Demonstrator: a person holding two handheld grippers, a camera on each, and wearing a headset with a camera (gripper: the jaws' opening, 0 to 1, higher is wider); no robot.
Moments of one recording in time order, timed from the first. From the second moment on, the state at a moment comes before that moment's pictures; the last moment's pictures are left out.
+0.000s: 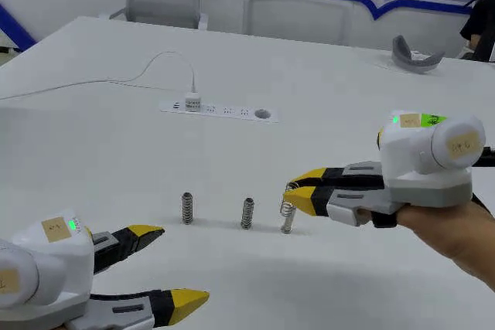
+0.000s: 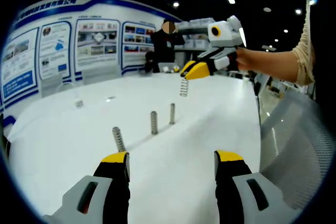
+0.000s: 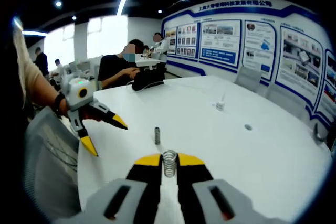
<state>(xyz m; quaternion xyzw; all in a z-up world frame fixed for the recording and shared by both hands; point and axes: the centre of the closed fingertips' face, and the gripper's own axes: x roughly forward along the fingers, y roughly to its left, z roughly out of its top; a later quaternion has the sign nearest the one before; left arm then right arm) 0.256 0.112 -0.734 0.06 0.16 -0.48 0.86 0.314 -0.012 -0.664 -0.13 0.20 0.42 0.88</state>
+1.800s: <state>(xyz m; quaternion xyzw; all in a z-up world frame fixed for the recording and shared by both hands) 0.252 0.109 -0.738 0.06 0.17 -0.48 0.86 0.360 -0.039 -0.750 -0.09 0.25 0.32 0.91</state>
